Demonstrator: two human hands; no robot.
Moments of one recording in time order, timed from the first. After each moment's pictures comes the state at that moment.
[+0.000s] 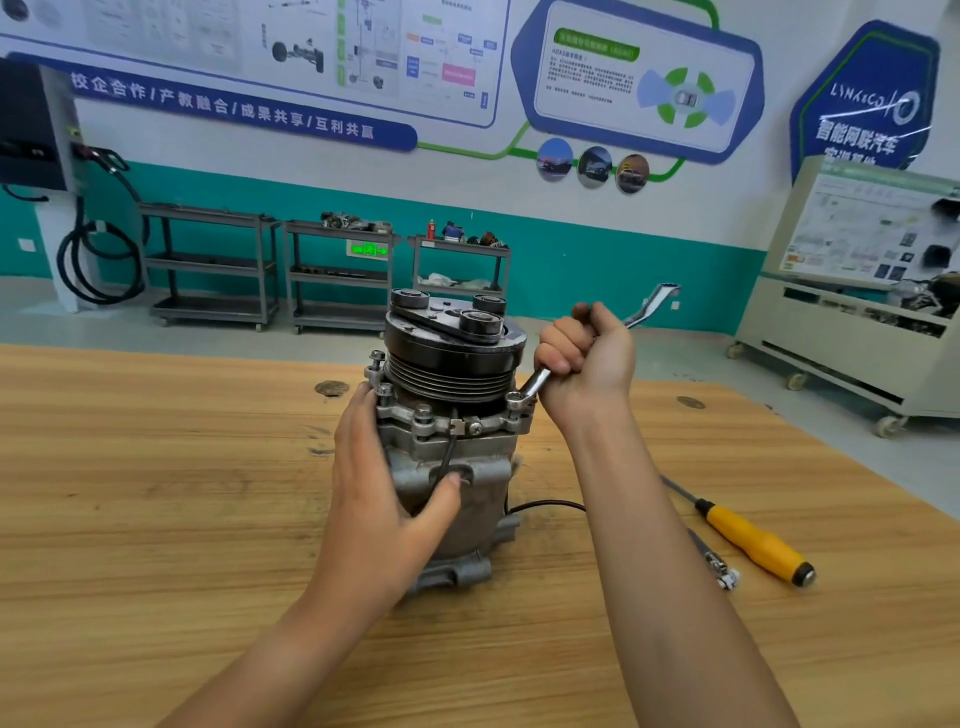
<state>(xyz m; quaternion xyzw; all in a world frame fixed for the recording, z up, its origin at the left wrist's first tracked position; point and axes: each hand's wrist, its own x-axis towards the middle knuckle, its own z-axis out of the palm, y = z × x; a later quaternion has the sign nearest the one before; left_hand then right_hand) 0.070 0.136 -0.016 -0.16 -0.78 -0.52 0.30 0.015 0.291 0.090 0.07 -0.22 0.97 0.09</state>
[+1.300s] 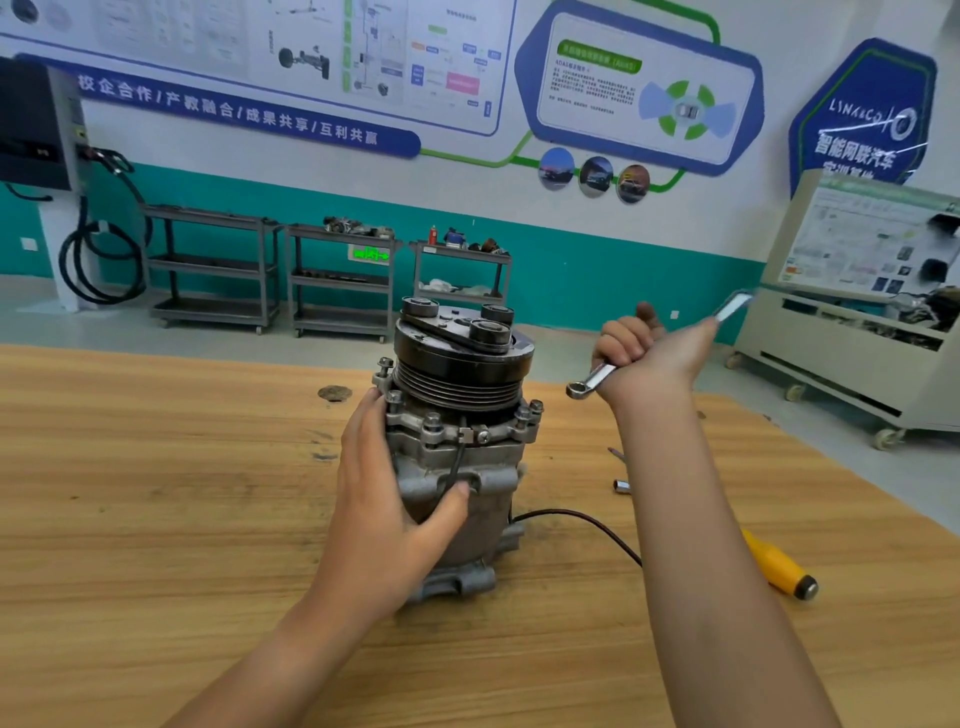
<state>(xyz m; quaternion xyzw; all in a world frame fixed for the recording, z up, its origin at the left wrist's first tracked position) 0.073 0.132 -0.011 -0.17 -0.79 -0.51 0.28 0.027 0.317 0.115 0.00 -0.21 0.96 0.19</state>
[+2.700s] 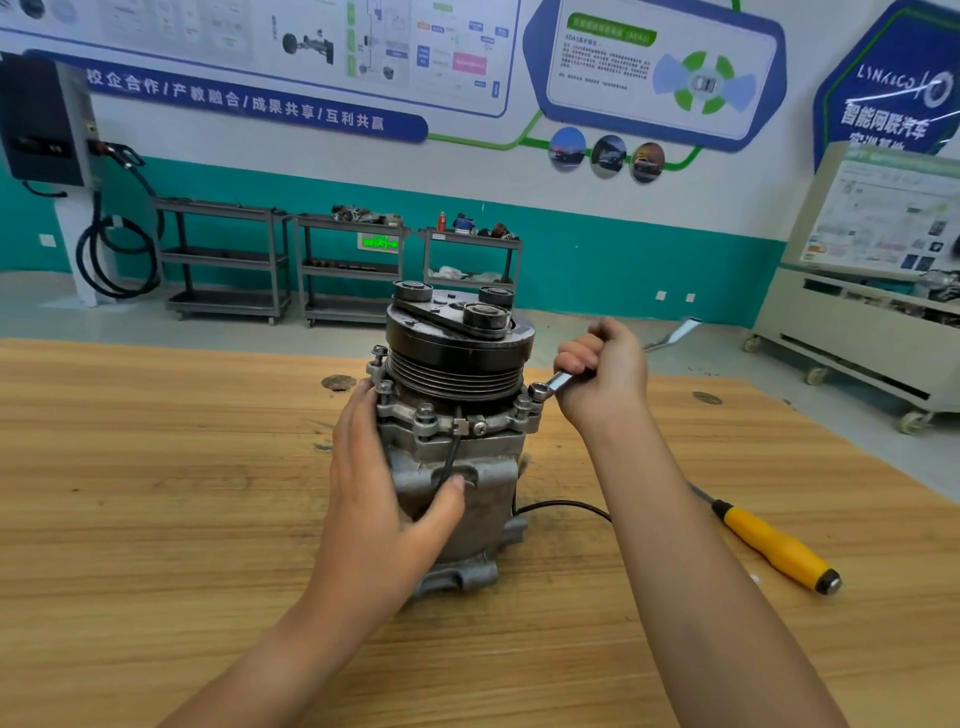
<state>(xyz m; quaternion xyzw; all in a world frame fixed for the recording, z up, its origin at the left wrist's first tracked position) 0.073 0.136 -0.013 -0.16 -0.79 -0.52 0.30 -0.003 0.303 0.081 -0.06 -0.24 0.96 0.14</state>
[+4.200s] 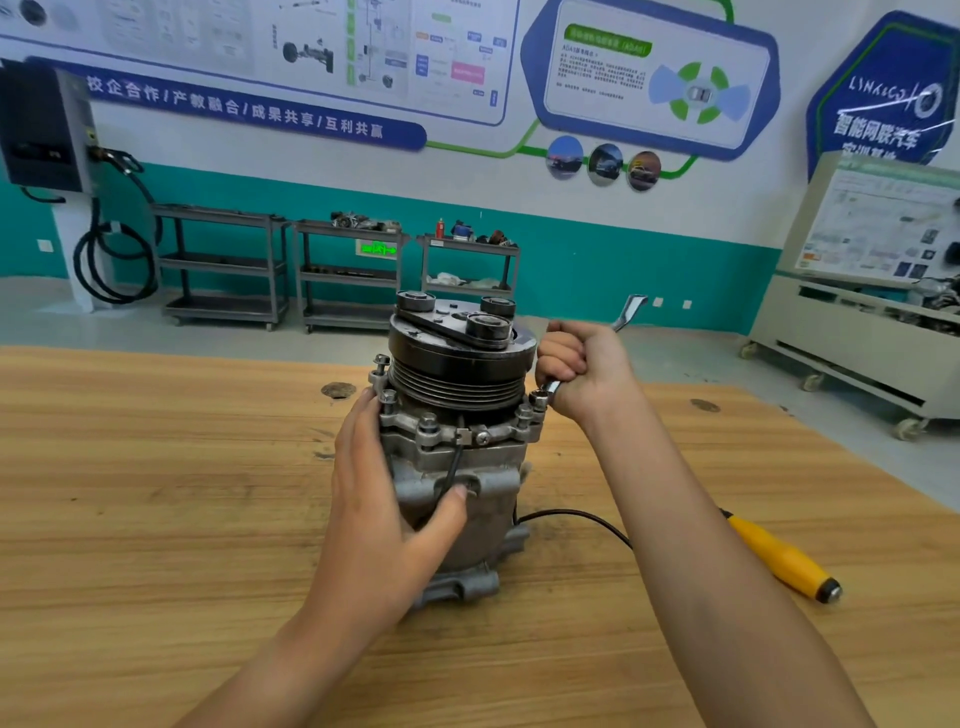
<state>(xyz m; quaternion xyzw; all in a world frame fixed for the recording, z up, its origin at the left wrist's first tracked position) 0.070 0.134 -0.013 -0.16 -0.79 -0.51 0.30 -0.007 0.301 0.091 -0.03 -0.26 0.97 -0.03</state>
